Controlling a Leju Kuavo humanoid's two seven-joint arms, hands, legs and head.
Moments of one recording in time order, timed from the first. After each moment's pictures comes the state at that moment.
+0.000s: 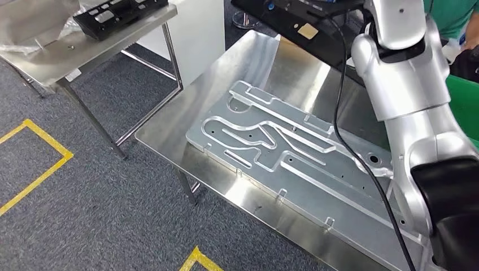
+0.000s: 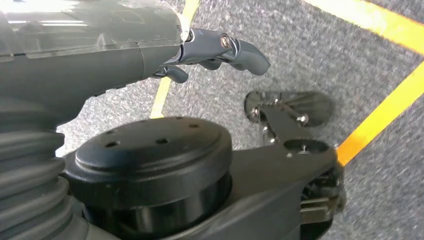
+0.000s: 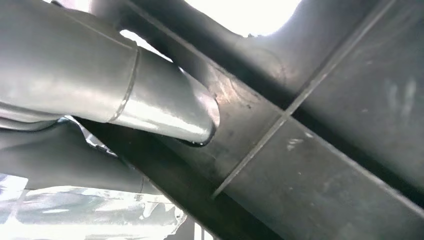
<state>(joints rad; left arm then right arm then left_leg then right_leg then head) -0.13 -0.07 -1.43 -0.13 1.53 0.22 -0.13 -1.34 -0.12 0.46 -0.88 1.51 -0.28 -0.02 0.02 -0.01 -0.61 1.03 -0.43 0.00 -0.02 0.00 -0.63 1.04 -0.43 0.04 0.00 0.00</state>
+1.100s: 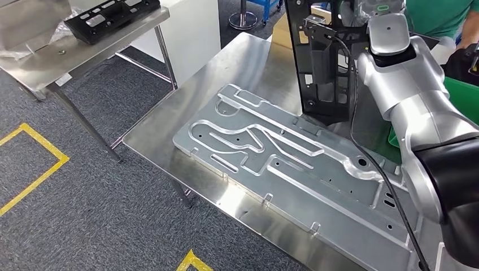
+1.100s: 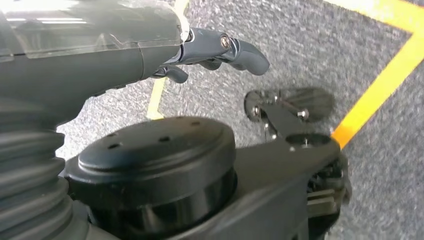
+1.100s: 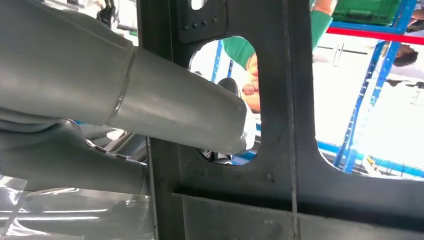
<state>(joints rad) -0.13 -0.06 -1.48 -0.13 1.52 0.21 -0.14 -1.45 -0.11 0.53 -0.32 1.54 -0.16 0.16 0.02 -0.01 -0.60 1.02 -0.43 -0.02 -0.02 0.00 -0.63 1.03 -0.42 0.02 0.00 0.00</state>
